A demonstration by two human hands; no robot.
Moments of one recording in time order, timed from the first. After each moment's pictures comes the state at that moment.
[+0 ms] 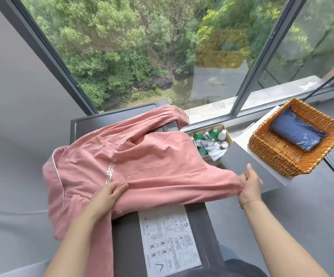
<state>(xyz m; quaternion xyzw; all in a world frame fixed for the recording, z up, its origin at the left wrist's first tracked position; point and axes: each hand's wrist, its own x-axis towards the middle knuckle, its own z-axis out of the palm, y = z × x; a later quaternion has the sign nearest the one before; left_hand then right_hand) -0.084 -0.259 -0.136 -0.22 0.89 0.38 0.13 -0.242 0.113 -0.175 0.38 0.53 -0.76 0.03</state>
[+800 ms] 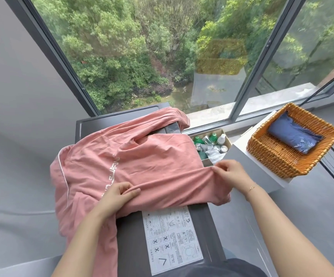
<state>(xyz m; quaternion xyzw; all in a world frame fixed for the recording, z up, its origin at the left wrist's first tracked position) -0.079 -0.235 -0.124 -0.21 0.84 0.48 0.13 -0.245 0.092 -0.130 -0.11 0.92 -0.33 0.20</state>
